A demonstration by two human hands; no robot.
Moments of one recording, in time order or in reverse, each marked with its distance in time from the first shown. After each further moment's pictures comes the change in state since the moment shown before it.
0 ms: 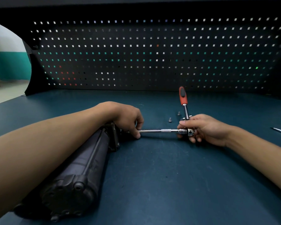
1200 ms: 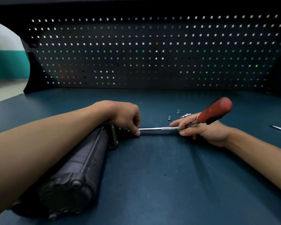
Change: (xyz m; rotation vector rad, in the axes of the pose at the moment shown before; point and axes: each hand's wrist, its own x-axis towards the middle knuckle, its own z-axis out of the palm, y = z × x) left_hand -0.001 -0.005 0.001 -0.013 0.046 0.034; right_hand -0.014 0.006 0.008 -0.052 0.035 -0.227
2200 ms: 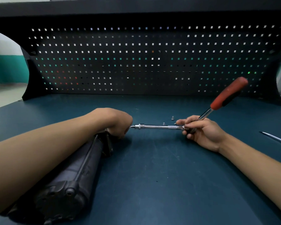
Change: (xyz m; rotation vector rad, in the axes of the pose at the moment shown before) left_hand -0.003 0.014 -0.003 0.359 -0.086 -0.206; right_hand 0.004 0.009 -0.022 0.585 0.162 0.133
